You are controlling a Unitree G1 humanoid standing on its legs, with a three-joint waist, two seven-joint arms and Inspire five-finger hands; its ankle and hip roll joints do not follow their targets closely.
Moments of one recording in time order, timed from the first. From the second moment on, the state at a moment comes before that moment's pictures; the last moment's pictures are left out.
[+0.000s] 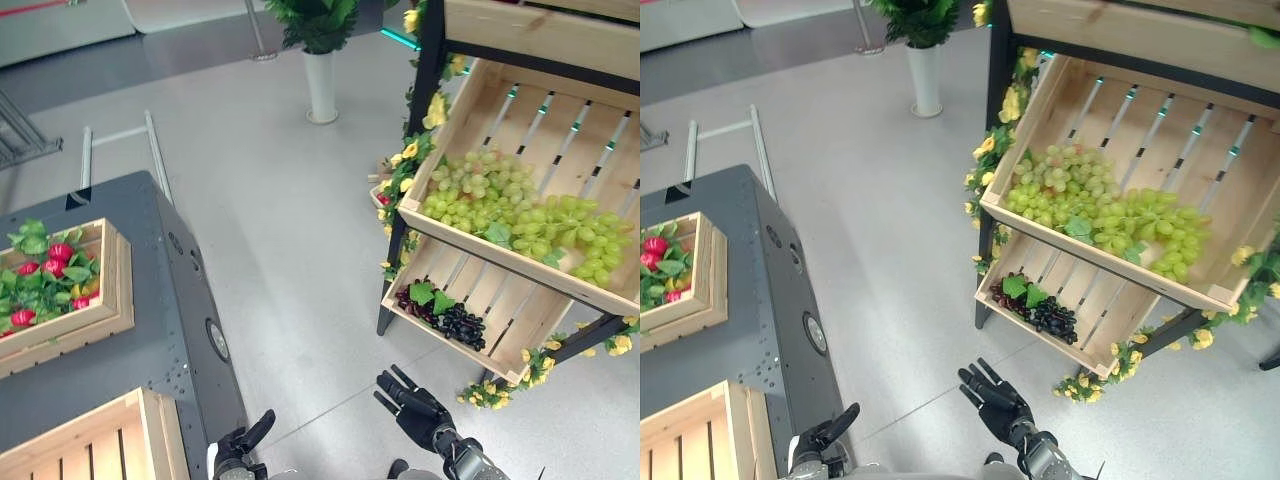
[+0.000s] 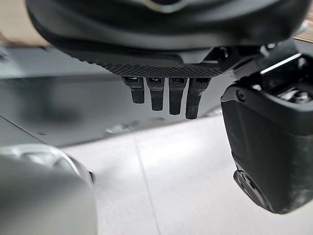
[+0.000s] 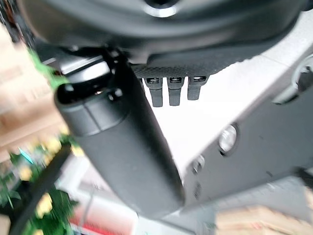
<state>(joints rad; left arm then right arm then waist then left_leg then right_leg) -0.01 0.18 -0.15 1.19 -0.37 -0.09 0.40 0.06 -0.19 0.25 0.80 1.19 0.05 0.33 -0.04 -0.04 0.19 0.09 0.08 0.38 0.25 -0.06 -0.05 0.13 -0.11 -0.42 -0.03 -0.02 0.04</state>
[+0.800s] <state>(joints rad) -0.01 0.18 -0.30 1.21 -0.24 -0.09 0.35 -0.02 -0.13 0.20 0.93 1.12 -0.03 0.23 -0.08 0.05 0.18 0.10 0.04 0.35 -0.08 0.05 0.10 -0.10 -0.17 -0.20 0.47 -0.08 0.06</state>
